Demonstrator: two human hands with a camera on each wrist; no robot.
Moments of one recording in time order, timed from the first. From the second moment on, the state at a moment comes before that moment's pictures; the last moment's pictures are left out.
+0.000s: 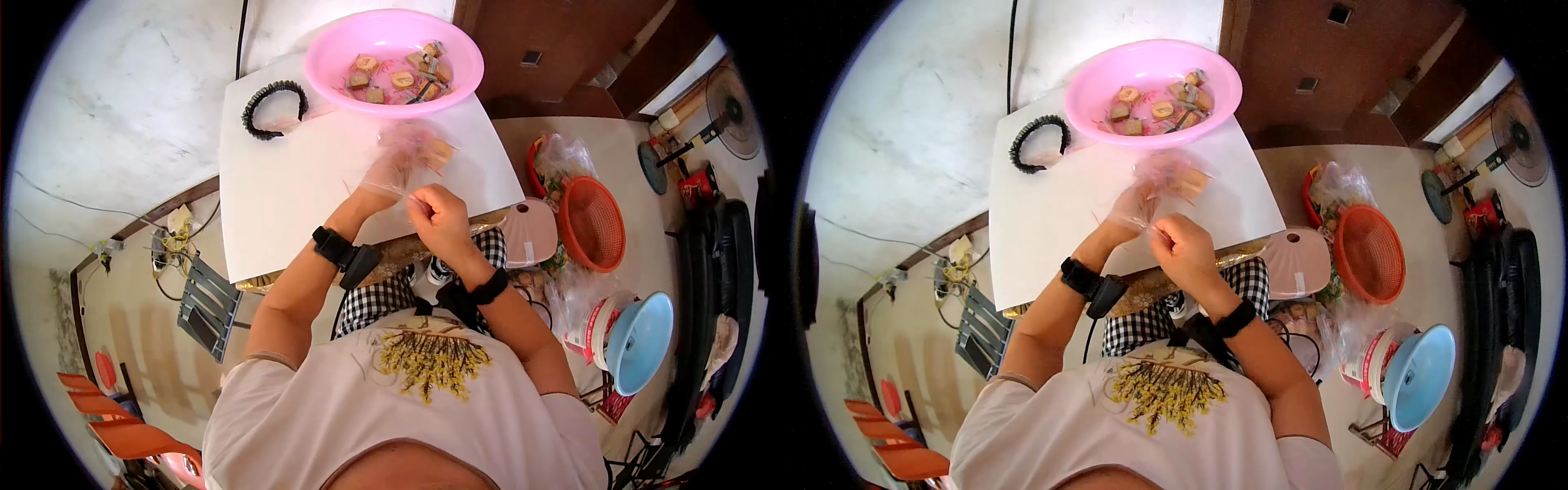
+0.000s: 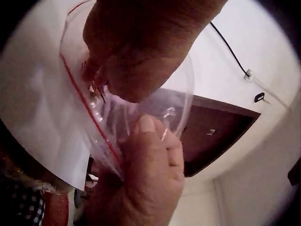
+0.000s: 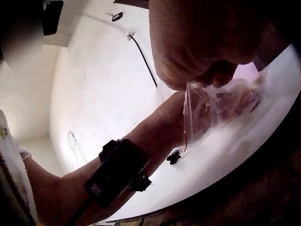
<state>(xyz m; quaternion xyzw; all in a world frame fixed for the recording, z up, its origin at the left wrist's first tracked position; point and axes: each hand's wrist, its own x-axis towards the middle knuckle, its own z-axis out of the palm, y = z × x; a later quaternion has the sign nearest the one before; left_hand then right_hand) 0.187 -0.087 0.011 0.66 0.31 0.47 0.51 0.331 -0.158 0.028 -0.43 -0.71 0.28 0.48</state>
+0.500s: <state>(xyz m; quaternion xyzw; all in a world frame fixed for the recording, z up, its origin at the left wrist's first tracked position) 0.143 -0.103 0.174 0.88 0.11 -0.12 0.45 0.342 -0.138 0.013 -0.42 -0.74 0.34 0.41</state>
